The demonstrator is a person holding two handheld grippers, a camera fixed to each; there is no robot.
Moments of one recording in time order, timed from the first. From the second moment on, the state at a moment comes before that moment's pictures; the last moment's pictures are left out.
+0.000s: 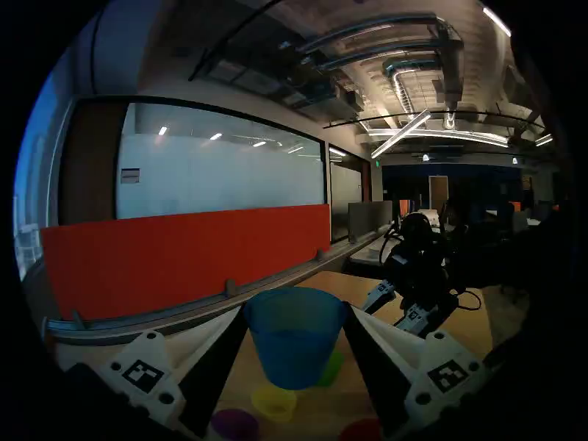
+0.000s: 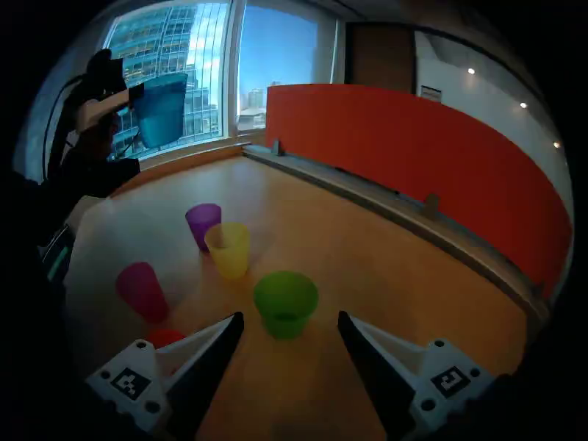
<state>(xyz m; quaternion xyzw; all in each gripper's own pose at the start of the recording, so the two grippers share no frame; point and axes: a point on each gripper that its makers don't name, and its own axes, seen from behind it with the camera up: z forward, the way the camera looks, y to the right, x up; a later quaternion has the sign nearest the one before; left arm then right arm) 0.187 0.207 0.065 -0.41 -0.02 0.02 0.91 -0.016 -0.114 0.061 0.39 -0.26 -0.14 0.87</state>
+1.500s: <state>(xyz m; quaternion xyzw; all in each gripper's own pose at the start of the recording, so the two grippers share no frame) 0.184 0.188 0.063 -0.39 -0.02 0.02 0.92 -0.087 -0.164 0.101 0.40 -0.30 -0.13 0.86</state>
